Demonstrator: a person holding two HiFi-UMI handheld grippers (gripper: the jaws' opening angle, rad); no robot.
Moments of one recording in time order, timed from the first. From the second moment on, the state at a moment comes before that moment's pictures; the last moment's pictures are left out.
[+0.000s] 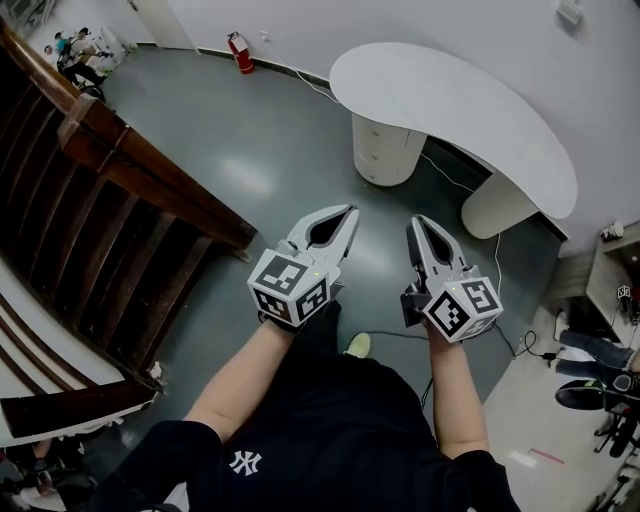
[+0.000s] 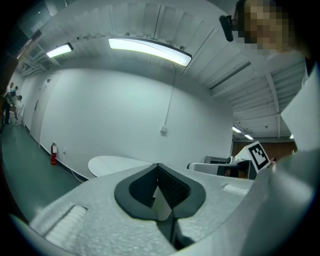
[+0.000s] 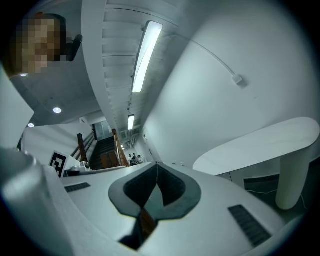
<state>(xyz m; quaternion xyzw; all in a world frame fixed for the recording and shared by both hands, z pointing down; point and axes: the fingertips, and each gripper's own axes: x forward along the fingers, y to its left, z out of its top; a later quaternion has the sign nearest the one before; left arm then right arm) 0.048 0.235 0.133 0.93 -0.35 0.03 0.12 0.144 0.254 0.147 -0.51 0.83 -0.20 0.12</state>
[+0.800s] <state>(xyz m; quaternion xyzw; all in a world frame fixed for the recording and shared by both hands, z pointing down) 0.024 0.001 0.193 0.95 -0.29 0.04 0.13 0.095 0.020 0.220 -0.54 0.80 -0.26 0.07</state>
